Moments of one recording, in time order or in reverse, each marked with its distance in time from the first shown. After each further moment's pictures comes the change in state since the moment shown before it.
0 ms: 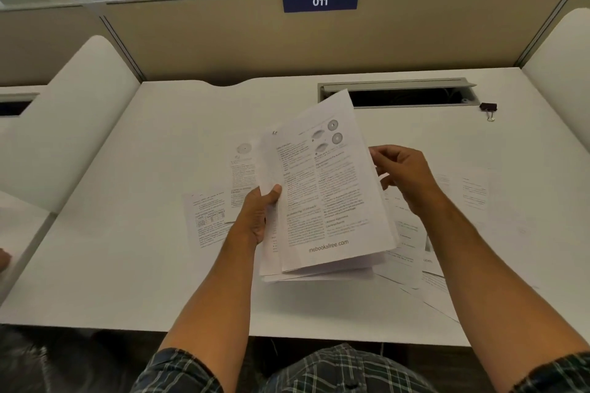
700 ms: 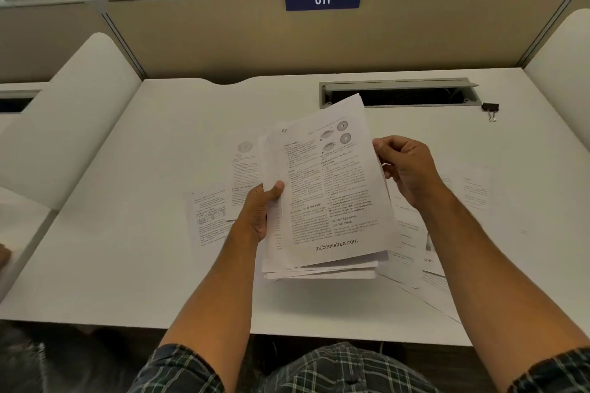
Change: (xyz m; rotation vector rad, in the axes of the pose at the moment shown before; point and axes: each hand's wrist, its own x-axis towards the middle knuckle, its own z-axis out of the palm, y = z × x) left_hand 0.001 0.004 0.003 0.004 0.014 0.003; right_hand 0.006 -0.008 0.003 0.142 -0.002 -0.035
